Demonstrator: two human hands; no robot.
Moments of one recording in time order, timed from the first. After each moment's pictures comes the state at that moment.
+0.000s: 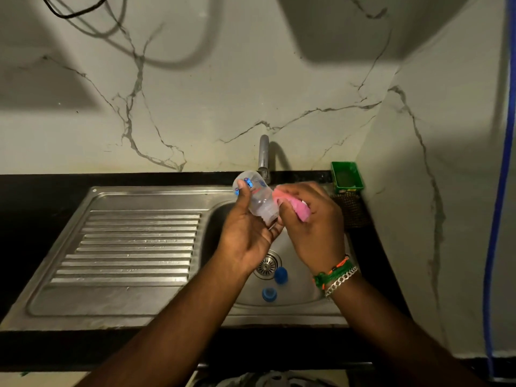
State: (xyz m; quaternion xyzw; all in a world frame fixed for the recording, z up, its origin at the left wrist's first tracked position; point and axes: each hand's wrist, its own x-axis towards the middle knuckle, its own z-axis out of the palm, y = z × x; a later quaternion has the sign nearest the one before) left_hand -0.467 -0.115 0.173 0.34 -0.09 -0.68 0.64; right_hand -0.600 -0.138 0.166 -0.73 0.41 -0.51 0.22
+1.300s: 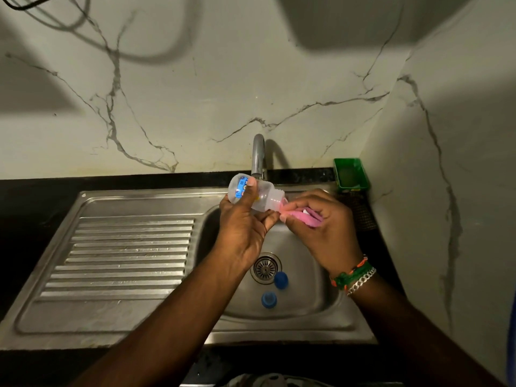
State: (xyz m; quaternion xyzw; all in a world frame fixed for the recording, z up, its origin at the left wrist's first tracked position) left_hand -0.473 -0.170 0.166 0.41 -0.07 -0.61 0.68; right_hand -0.625 -0.193 0.143 -0.71 0.39 -0.47 0.33
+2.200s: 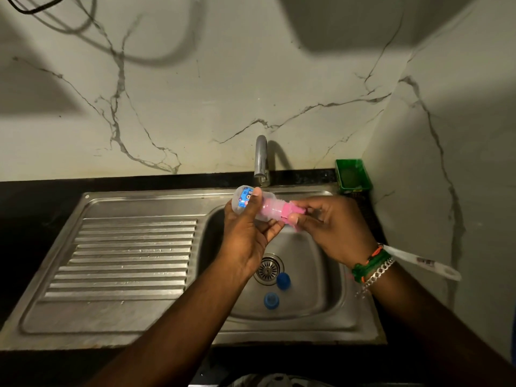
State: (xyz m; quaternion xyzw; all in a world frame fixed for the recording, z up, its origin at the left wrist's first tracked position) left_hand -0.471 -0.161 0.149 0.44 -0.08 -0.60 0.66; right_hand -0.639 -0.209 0.146 -0.74 0.45 -0.33 0.37
